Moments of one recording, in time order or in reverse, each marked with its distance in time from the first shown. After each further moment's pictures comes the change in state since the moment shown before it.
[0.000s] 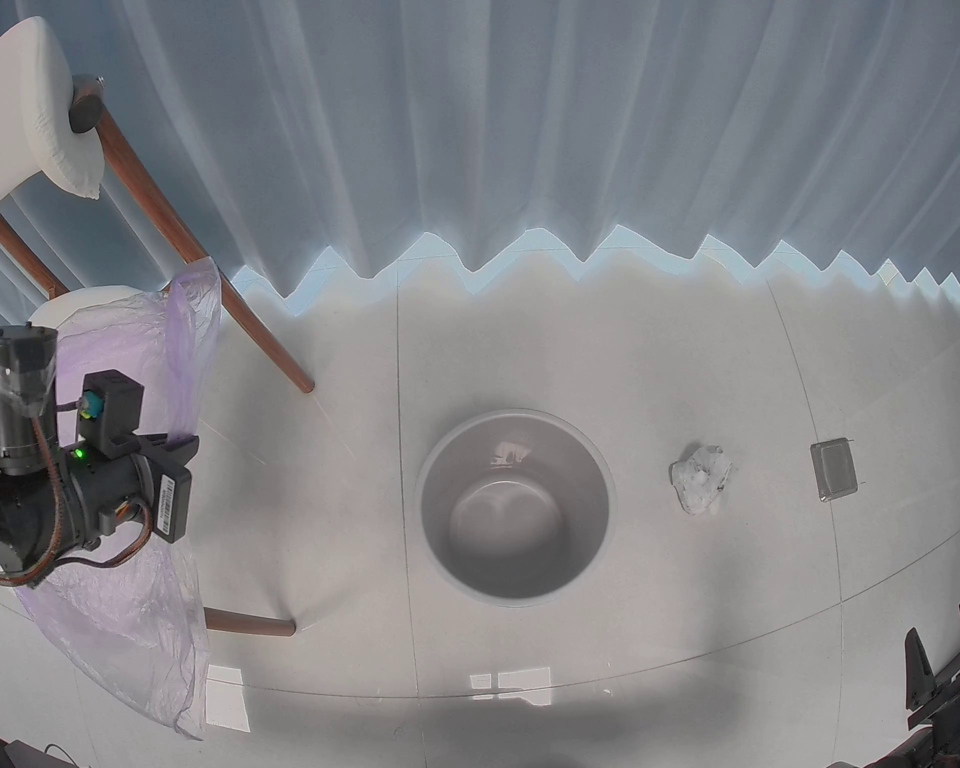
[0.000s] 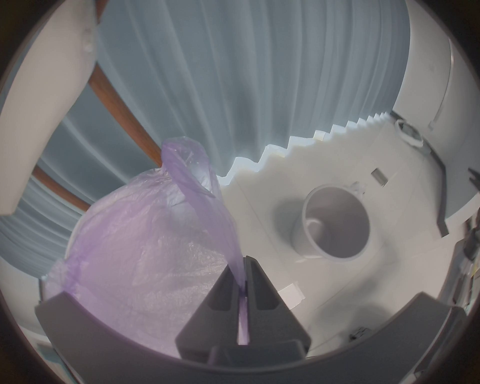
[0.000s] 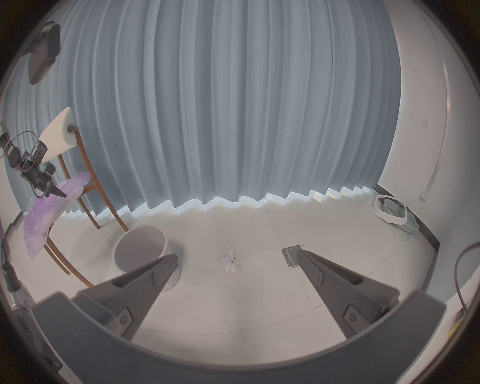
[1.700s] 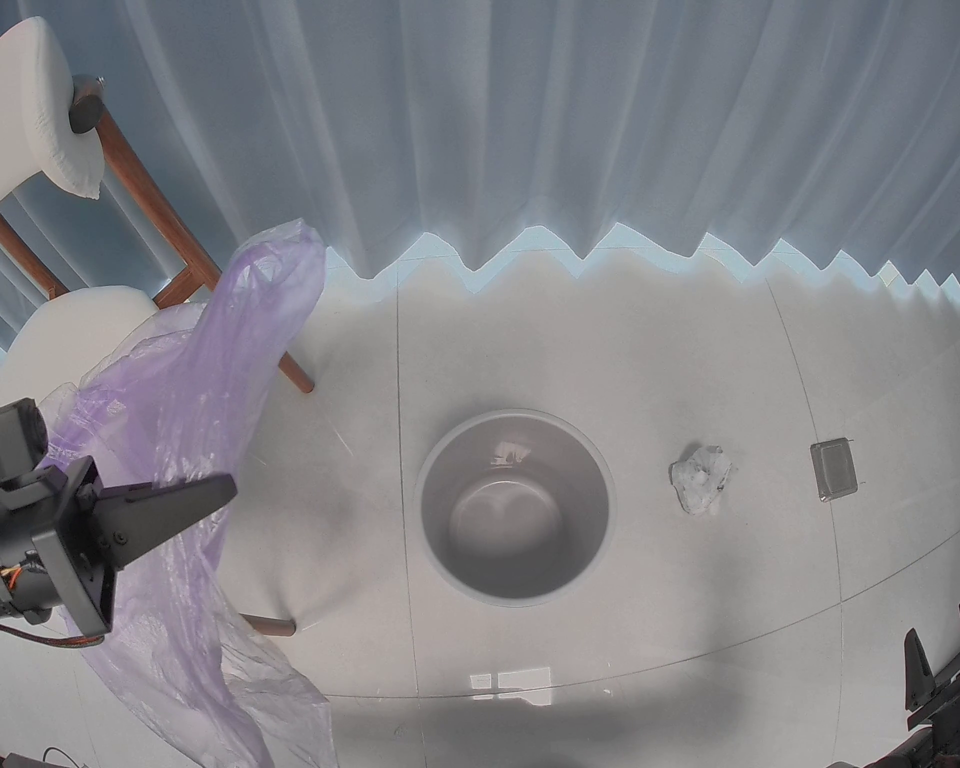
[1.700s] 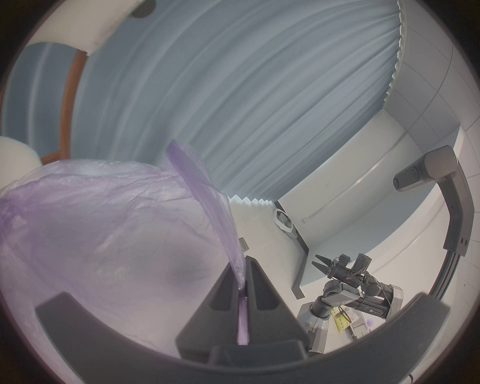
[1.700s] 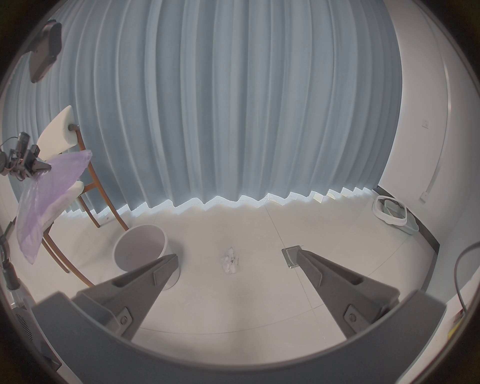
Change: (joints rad) left arm 0.003 -0.263 0.217 -0.322 -0.841 -0.533; right arm 0.000 0.000 0.000 0.001 0.001 -0.007
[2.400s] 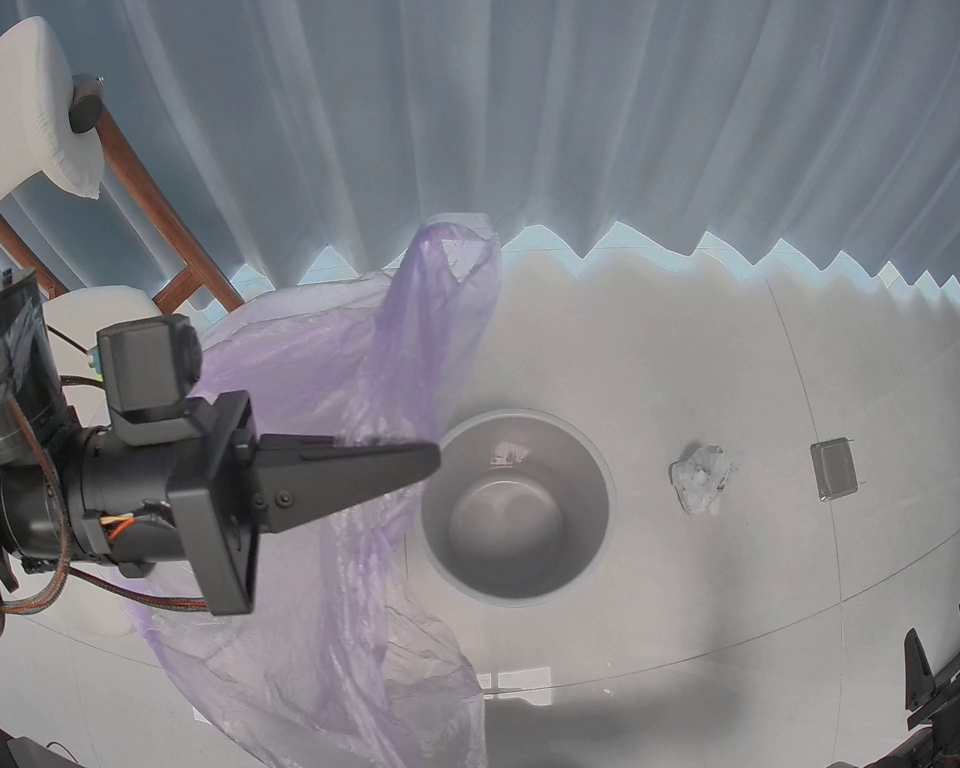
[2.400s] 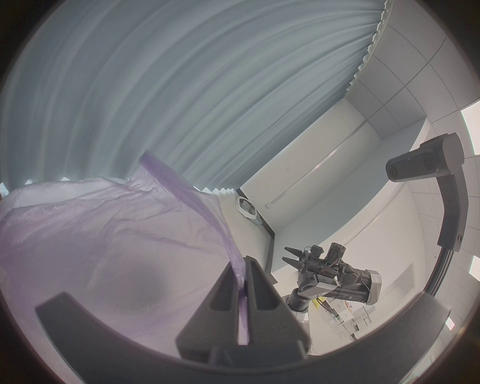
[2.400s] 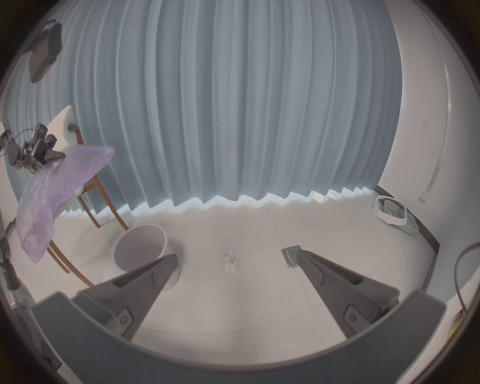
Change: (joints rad) left arm -0.239 0.303 -0.221 -0.071 -0.069 0.068; right arm 0.000 0.000 0.000 0.000 0.000 0.000
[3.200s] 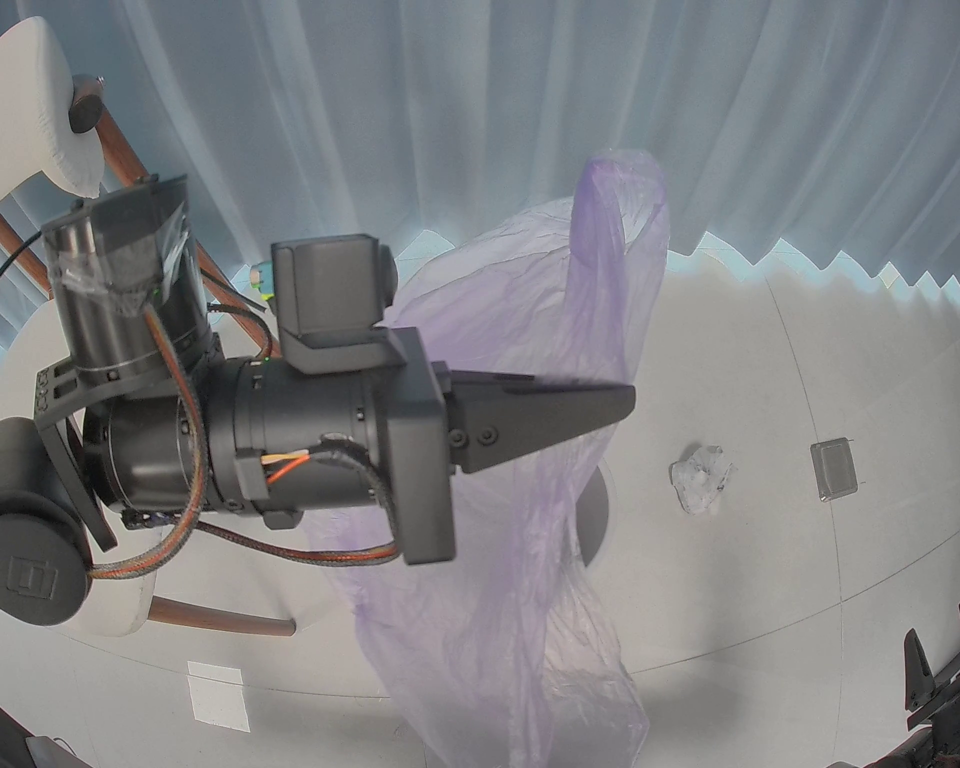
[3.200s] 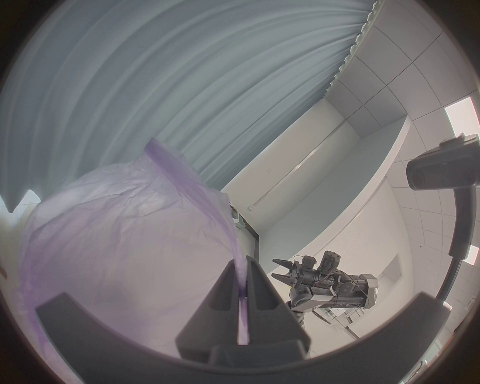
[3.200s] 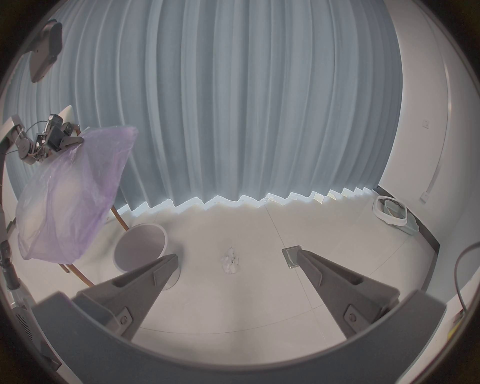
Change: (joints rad) left arm -0.156 0.234 -0.238 -0.051 0.011 0.008; right arm 0.000 0.000 0.000 0.000 0.002 -0.001
